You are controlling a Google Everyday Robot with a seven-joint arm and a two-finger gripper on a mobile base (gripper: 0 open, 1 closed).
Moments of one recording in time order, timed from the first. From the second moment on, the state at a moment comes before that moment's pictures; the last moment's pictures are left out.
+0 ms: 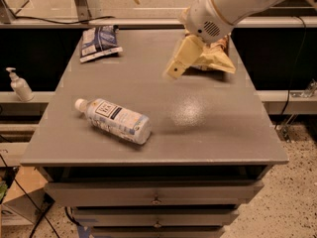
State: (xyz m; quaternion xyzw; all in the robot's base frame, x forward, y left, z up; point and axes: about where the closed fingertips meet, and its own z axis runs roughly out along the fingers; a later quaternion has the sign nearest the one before) arm 0.587 -0.048 0.962 -0.60 0.71 0.13 0.34
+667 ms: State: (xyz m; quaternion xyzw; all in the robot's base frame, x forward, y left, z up) arm 0.597 -0.033 0.954 -0.60 0.71 0.14 0.35
